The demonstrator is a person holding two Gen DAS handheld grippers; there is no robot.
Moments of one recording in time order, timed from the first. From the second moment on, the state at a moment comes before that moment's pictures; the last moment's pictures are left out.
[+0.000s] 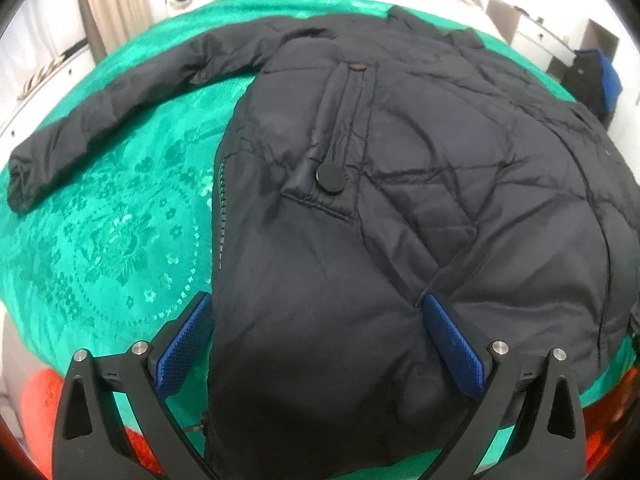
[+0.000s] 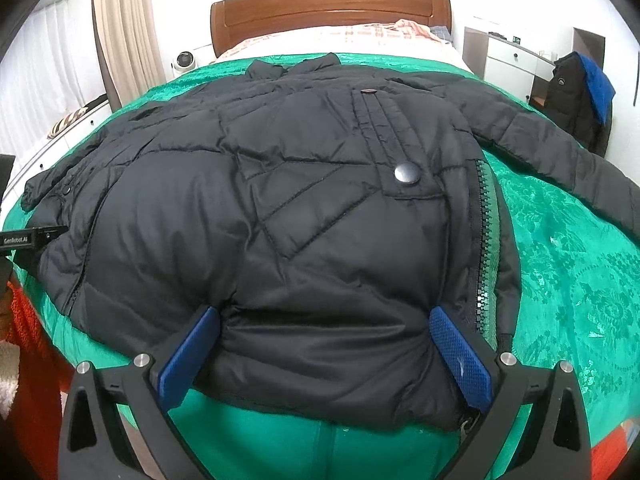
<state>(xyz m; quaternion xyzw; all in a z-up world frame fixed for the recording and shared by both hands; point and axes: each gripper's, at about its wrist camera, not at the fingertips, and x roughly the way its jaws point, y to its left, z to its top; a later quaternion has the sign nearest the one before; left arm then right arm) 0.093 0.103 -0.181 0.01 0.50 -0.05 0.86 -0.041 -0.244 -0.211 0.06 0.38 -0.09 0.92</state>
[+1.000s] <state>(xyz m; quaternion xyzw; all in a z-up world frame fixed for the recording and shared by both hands) 0.078 0.106 -0.182 0.01 0.46 -0.05 0.88 -0.043 -0.234 -0.213 0.01 0.41 -0.09 0.91</state>
